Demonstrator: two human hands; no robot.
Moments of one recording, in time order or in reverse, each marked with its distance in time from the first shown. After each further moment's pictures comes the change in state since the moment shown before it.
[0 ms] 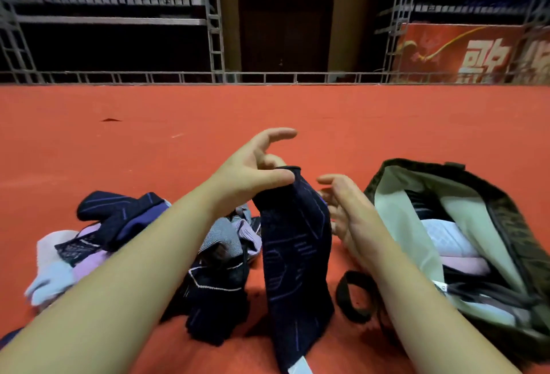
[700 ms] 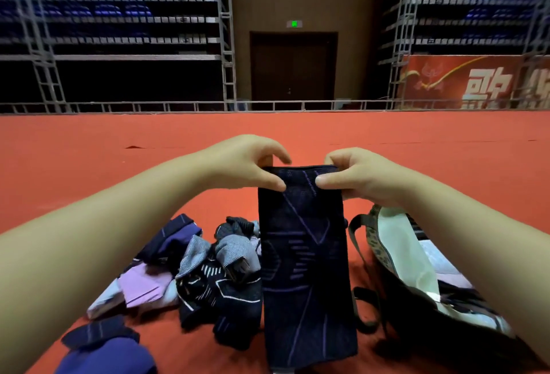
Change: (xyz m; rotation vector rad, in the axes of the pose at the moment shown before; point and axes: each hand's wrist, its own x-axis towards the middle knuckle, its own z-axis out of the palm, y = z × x) left_hand -0.008 0.101 -0.032 1.096 -0.125 -0.021; right_hand 0.015 -0.127 0.015 -0.512 -0.405 0.013
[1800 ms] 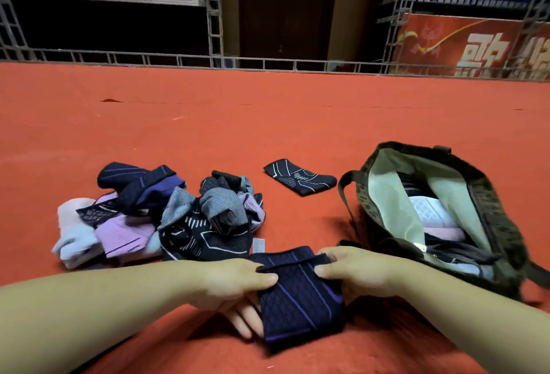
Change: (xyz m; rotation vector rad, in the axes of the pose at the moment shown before) left_hand -0.092 -0.035 0.218 -0.885 -0.742 -0.542; right_hand -0.078 0.156 0.079 0.243 -0.304 0.628
